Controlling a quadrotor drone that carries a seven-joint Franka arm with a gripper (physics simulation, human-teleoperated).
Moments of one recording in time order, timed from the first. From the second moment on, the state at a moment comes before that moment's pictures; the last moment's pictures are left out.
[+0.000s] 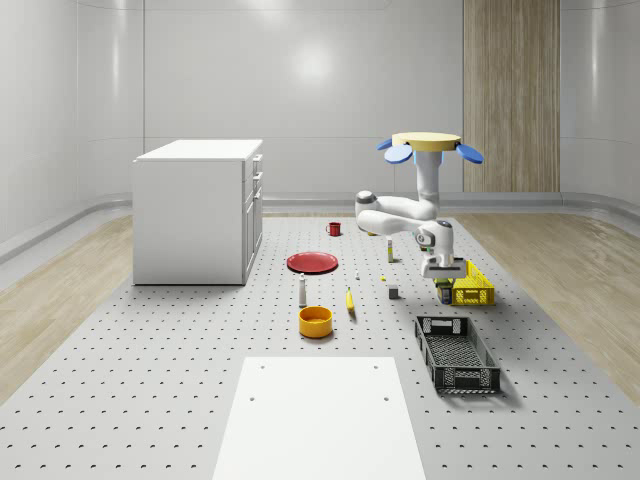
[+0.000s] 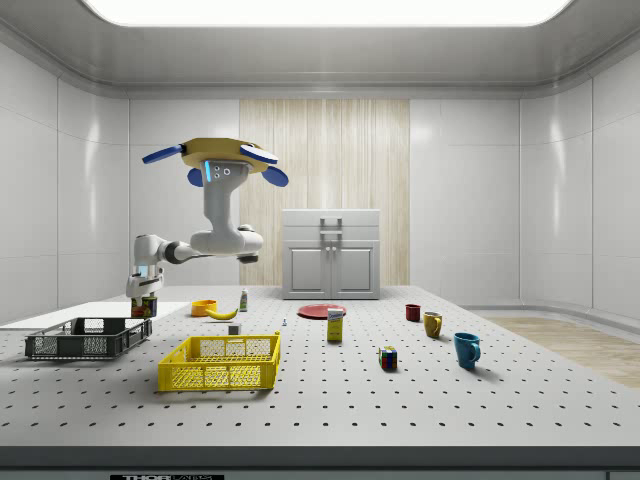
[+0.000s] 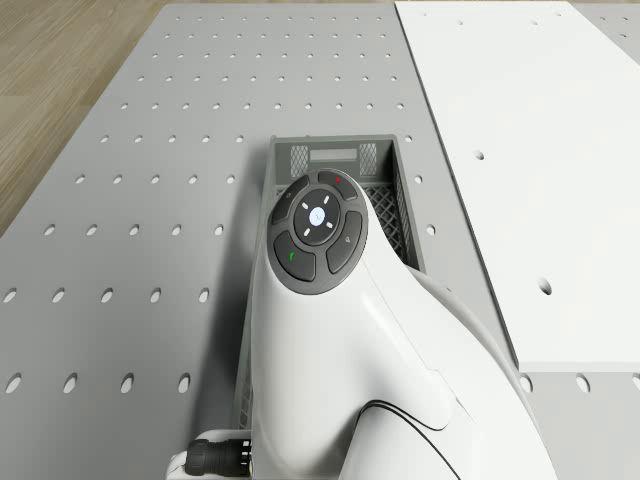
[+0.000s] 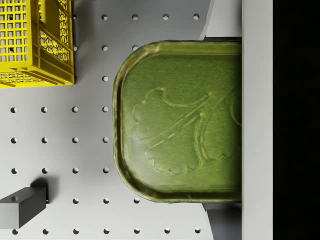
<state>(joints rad) -1.18 -1.56 1.40 -2.87 -1.74 1.61 1.71</state>
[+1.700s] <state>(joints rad) -1.18 -1.57 1.40 -2.87 -1.74 1.61 1.71</state>
